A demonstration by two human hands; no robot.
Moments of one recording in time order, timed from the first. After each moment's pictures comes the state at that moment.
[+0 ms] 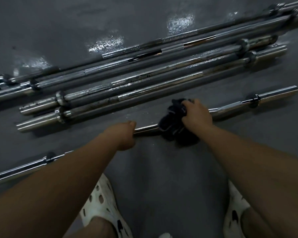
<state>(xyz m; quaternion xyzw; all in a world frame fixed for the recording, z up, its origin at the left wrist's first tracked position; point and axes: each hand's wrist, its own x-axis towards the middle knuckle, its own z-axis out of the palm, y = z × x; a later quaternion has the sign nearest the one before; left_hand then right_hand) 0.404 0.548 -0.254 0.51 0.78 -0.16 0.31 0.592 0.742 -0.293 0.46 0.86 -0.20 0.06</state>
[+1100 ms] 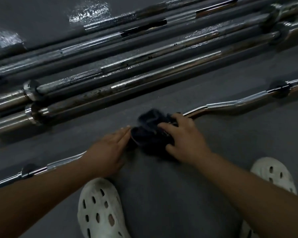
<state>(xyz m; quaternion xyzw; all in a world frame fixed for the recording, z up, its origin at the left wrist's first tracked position) 0.360 0.489 -0.330 0.63 0.71 -0.06 0.32 0.573 0.659 -0.325 0.33 0.90 -0.26 0.07</state>
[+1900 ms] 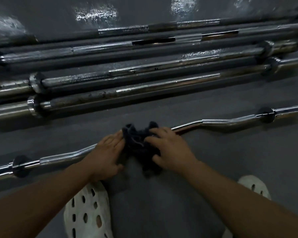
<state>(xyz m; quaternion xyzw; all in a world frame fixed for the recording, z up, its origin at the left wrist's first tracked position) 0.369 0.483 -0.345 0.61 0.73 -0.02 0.32 0.552 0.658 -0.325 0.19 0.95 -0.24 0.10</state>
